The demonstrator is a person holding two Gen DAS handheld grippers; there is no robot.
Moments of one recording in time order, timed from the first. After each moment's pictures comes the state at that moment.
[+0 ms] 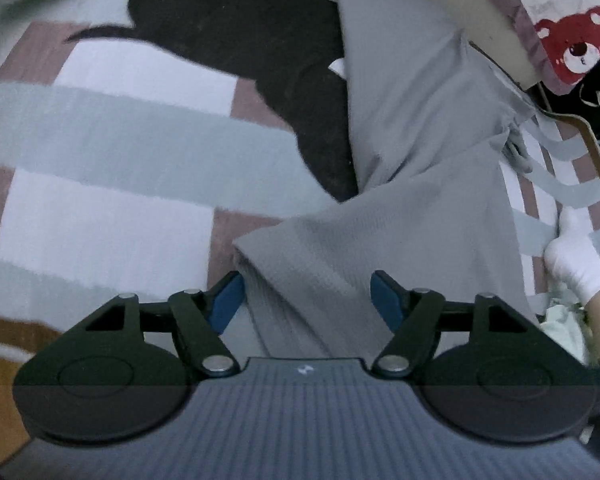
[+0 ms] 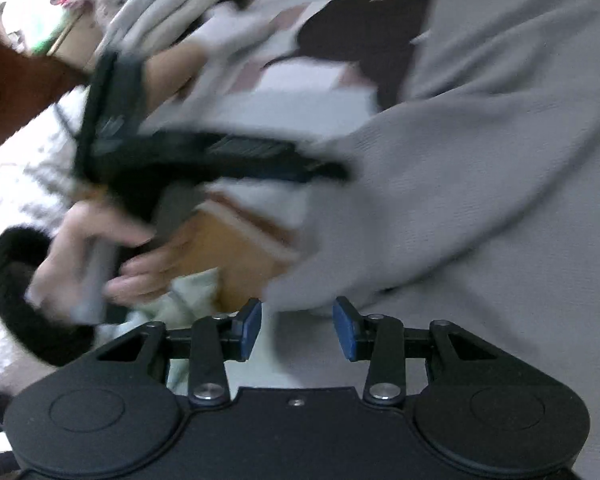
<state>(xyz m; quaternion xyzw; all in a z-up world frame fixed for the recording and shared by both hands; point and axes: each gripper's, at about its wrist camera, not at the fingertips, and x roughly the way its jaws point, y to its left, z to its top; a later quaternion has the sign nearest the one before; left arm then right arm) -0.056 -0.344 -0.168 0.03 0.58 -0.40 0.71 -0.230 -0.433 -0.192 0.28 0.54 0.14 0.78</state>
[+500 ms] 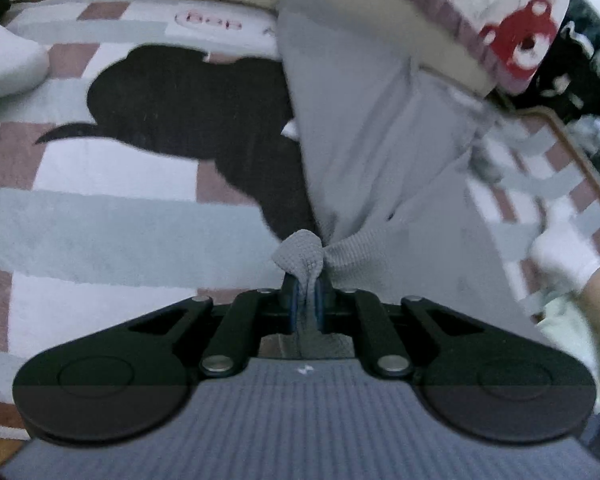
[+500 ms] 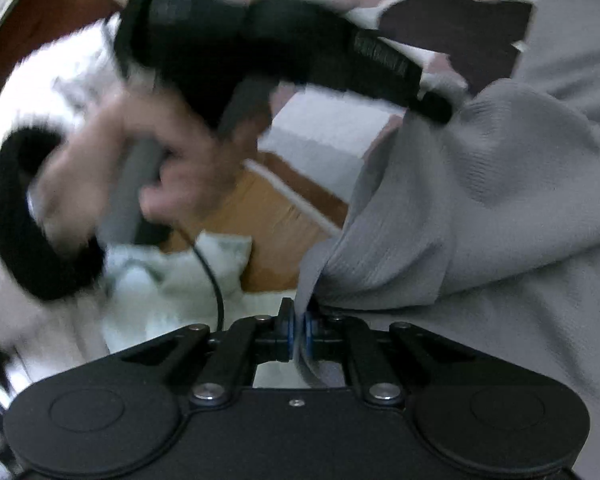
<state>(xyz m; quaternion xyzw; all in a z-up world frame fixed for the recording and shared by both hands) -0.053 -0.340 -0.130 0.03 0.50 -0.47 0.72 -0.240 -0.379 -0.201 0.16 0.53 0.20 0.81</state>
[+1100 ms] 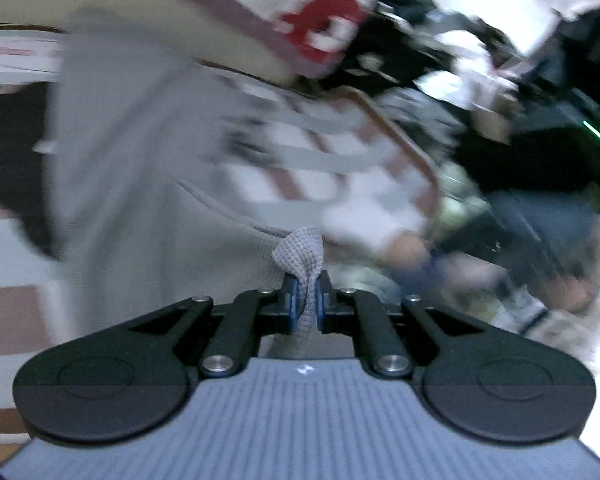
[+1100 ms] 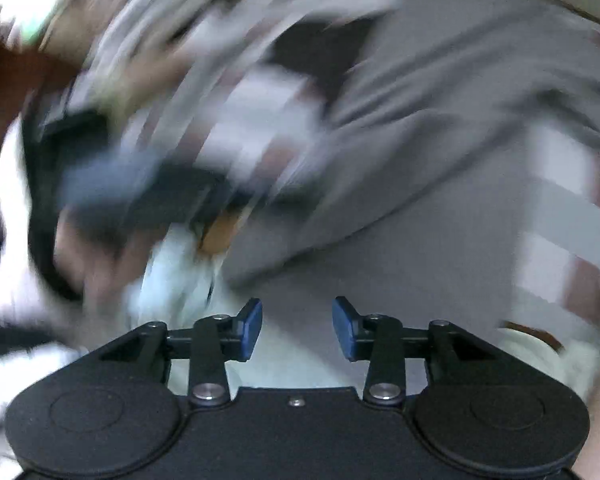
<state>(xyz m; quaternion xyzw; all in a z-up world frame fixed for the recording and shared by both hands) -0.171 -0.382 -0.068 -0.01 0.47 -0.68 0.56 -0.289 -0.568 -0.086 0.29 0.54 0.04 0.79</state>
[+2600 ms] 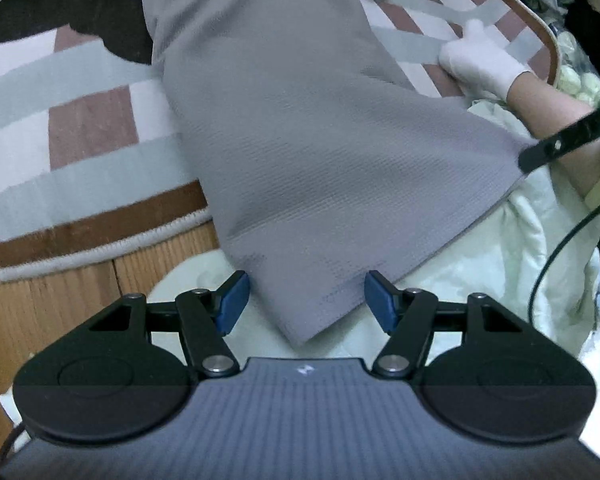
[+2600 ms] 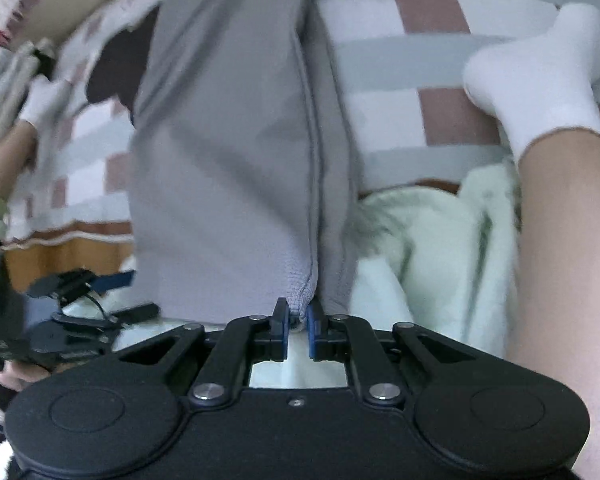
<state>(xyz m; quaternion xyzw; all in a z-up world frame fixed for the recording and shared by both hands) -0.199 -0.330 -0.126 0.18 0.57 -0.54 0.59 -0.356 -0.586 -0.157 0.36 0.62 -0.11 0.69</state>
